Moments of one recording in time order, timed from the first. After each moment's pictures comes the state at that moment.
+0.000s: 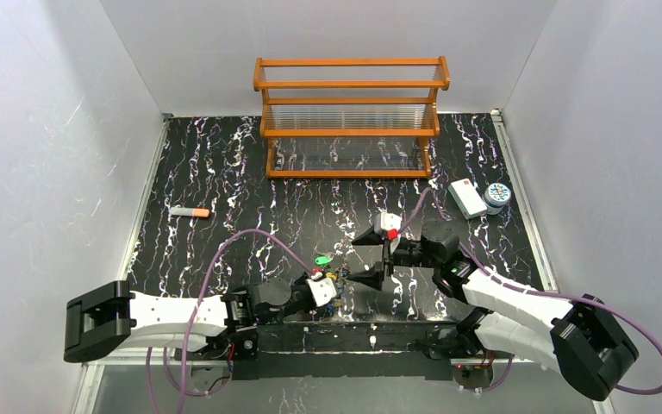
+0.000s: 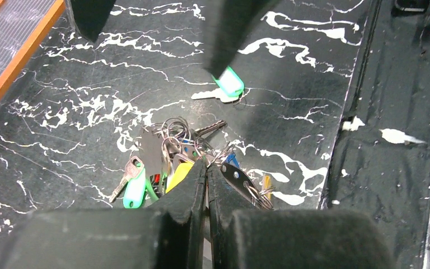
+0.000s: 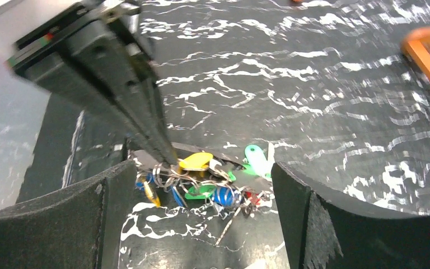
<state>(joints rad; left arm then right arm) -1.30 0.98 0.19 0.52 -0.20 0.22 0.73 1.01 0.34 0.52 -0.80 -0.10</state>
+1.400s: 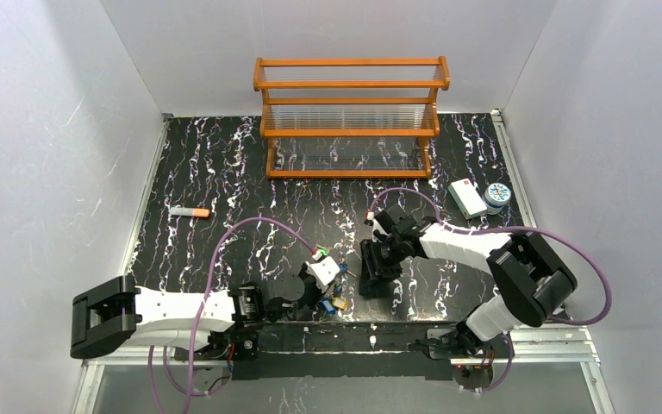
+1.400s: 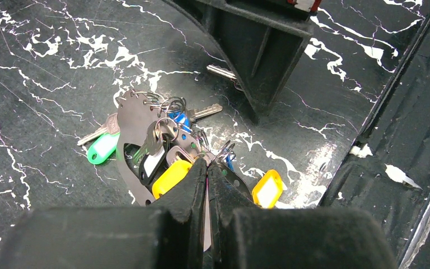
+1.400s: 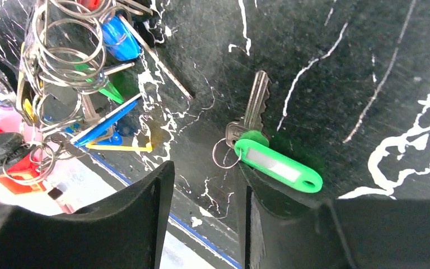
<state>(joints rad) -1.30 1.05 0.29 0.35 -0.35 -0.06 0.73 1.49 0.72 -0.42 -0.45 0.52</state>
